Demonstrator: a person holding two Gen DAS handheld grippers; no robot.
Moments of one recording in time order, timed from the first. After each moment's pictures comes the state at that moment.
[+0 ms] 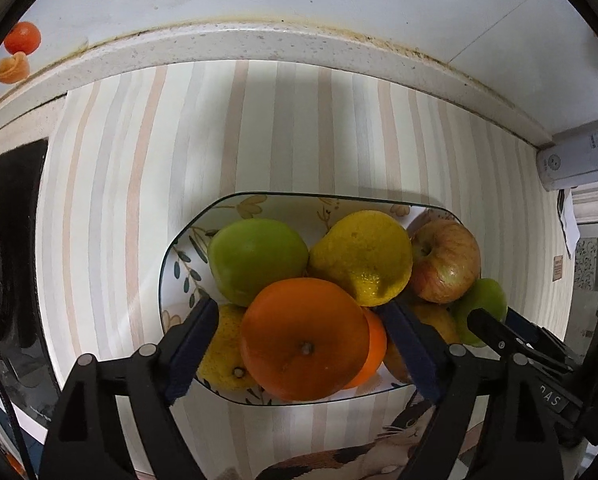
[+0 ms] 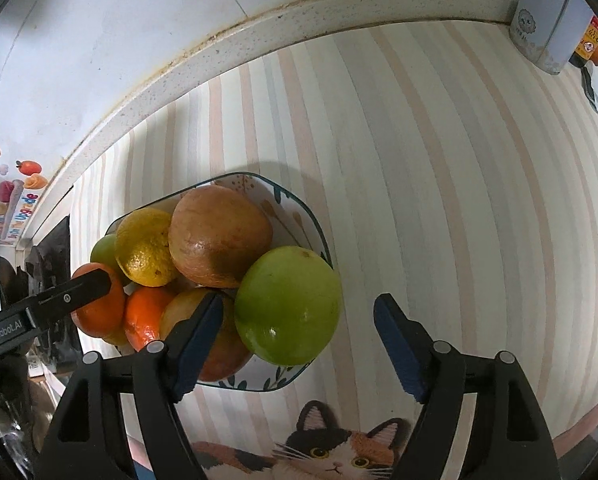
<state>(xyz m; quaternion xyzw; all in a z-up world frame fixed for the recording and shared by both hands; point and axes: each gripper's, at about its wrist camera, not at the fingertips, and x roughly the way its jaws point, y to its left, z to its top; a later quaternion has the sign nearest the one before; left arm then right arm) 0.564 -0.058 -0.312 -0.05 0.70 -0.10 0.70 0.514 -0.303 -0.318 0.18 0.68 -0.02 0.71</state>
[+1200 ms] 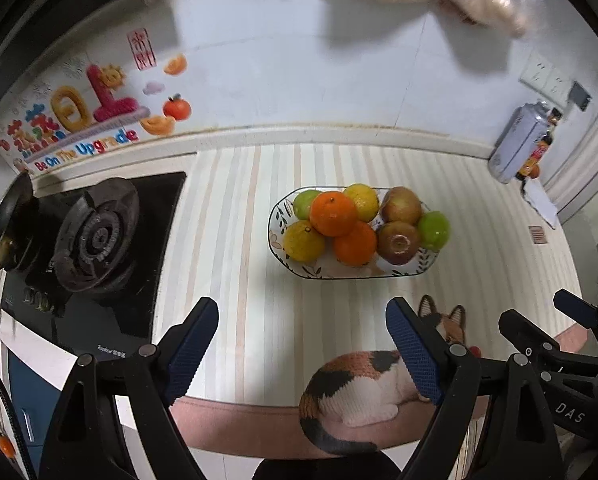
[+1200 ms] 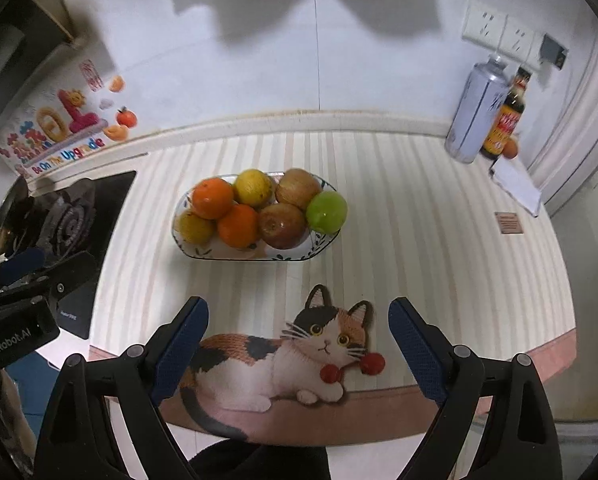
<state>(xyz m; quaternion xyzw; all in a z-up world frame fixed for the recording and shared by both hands) 0.346 -0.011 -0.137 0.01 0.52 -0.06 0.85 0.313 -0.202 -0.117 0.03 0.54 -0.03 0.84</state>
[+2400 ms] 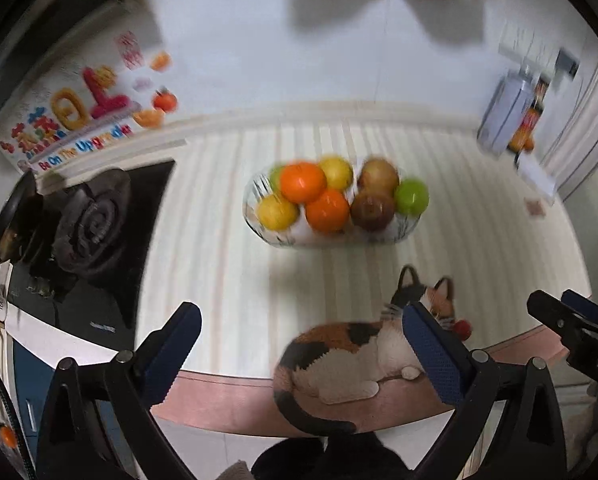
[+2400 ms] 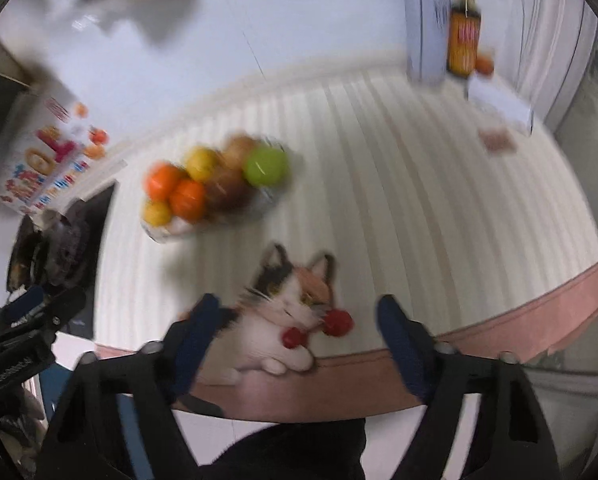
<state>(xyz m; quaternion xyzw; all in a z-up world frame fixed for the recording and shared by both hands) 0.321 -0.068 -0.174 0.05 0.55 -0.05 0.83 0.280 -0.310 -0.192 0.15 0.58 -0.03 0.80</state>
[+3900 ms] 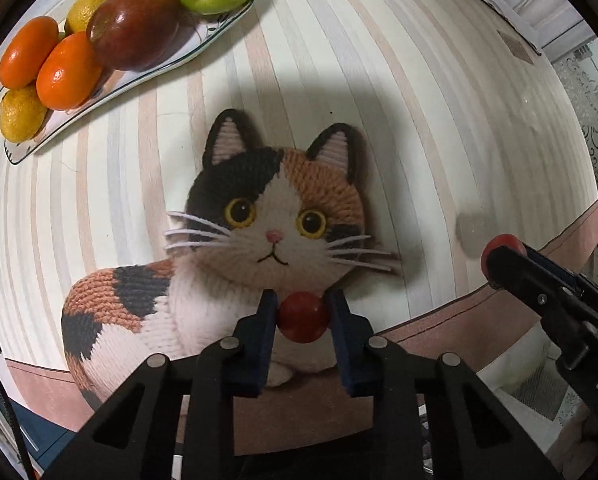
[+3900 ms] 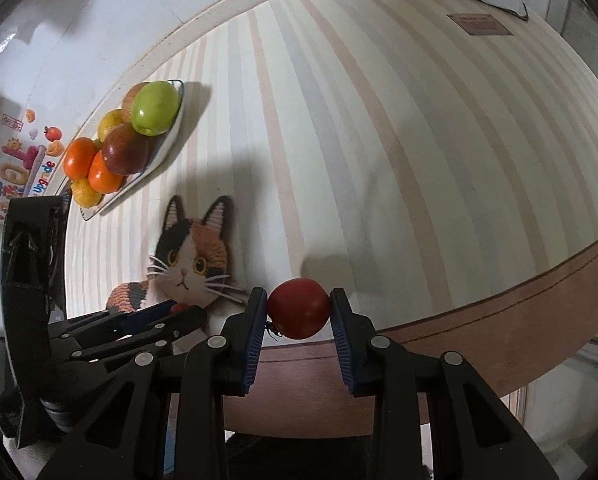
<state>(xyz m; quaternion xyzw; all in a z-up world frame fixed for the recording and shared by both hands) 0.298 -0.247 -0.348 0.08 0.70 -0.17 0.69 0.269 -0.398 -0.310 0.22 0.62 -0.02 0.76</state>
